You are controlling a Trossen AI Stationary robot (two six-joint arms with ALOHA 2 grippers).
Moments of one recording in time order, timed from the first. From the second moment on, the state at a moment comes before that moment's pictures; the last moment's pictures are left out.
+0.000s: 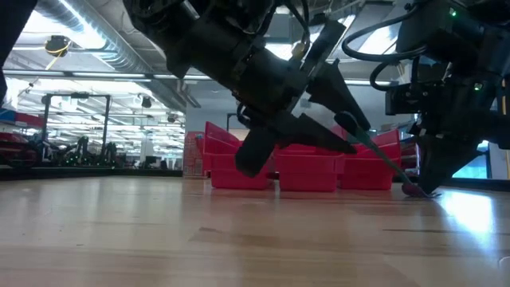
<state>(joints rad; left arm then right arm) -0.22 2.05 1.18 0.38 -0.24 -1.82 0.28 1.42 0.59 -0.47 0.24 0.52</state>
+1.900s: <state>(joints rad) -0.22 2.14 1.28 0.37 -0.13 -1.83 0.28 1.42 0.59 -0.47 0.25 0.53</state>
